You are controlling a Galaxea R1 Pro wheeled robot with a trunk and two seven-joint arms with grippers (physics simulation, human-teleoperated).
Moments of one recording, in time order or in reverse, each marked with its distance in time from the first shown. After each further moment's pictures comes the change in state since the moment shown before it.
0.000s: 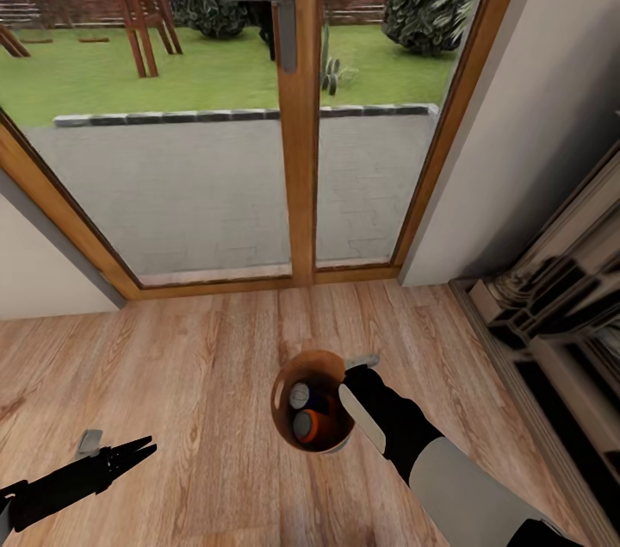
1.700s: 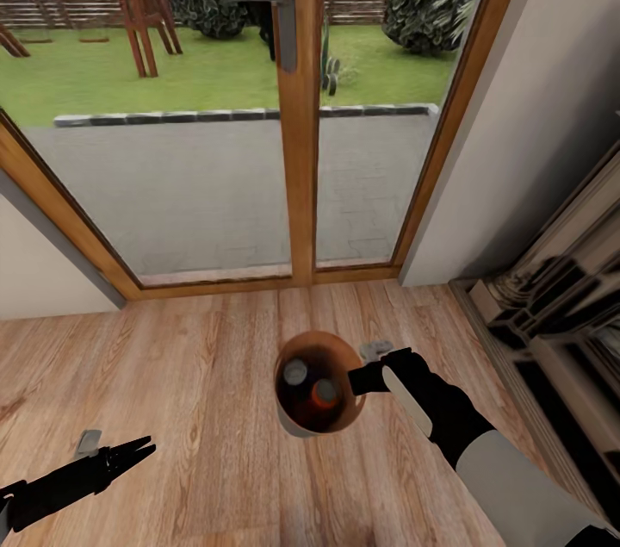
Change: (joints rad) left arm 0.000 0.003 0.001 0.001 0.000 -0.003 -0.002; right arm 0.001 -0.178 -0.062 -0.160 0.022 -0.001 0.475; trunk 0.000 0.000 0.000
